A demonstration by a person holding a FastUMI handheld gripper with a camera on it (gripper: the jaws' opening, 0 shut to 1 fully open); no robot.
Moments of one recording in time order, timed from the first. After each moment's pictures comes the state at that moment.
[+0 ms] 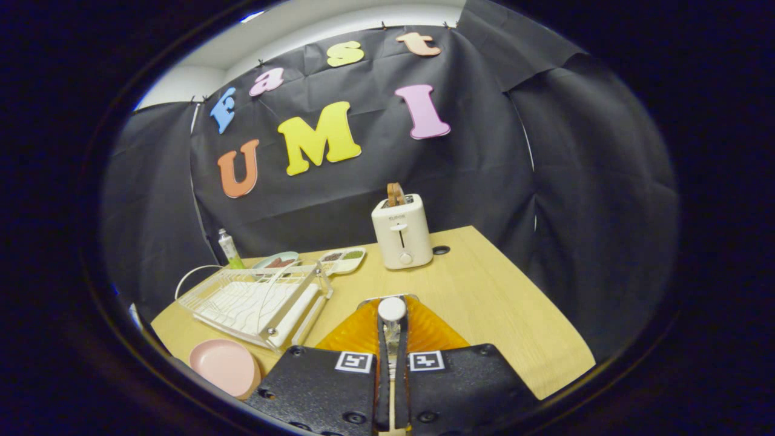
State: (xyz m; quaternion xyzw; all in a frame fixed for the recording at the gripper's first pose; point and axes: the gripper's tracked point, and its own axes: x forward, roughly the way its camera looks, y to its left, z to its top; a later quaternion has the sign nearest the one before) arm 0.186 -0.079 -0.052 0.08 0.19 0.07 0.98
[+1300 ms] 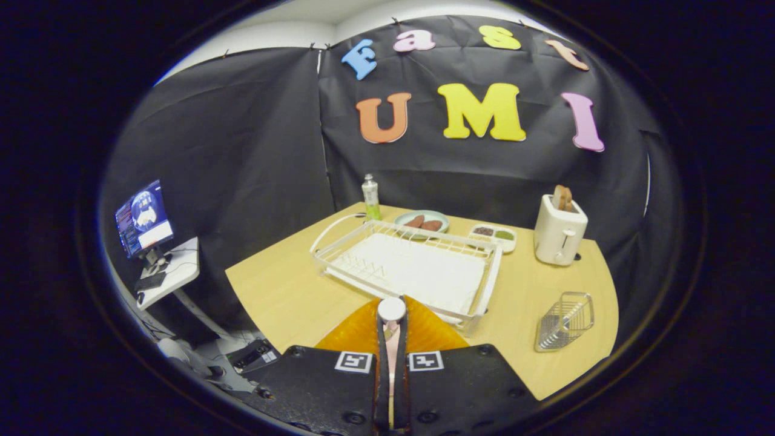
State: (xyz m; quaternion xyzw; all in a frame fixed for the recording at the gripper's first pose) arm 0.040 0.174 -0.001 -0.05 0.29 0.31 0.90
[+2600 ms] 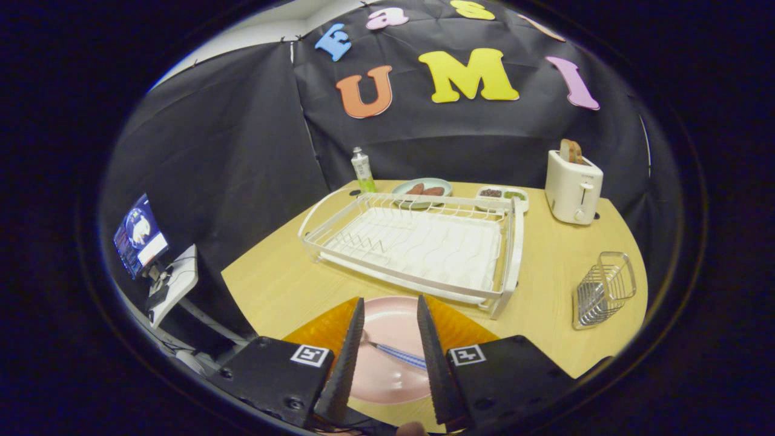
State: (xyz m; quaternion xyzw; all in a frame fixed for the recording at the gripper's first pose) arm 0.068 0.185 -0.047 0.00 0.33 0.29 0.90
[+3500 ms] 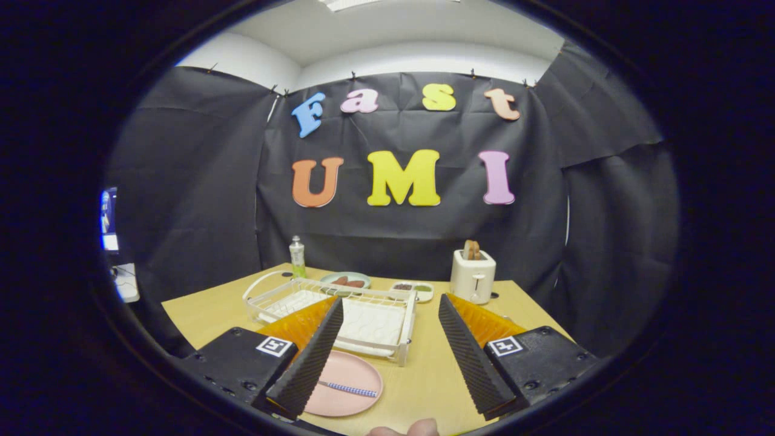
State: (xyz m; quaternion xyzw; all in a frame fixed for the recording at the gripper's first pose) arm 0.035 0.097 0.048 -0.01 0.06 0.11 0.99
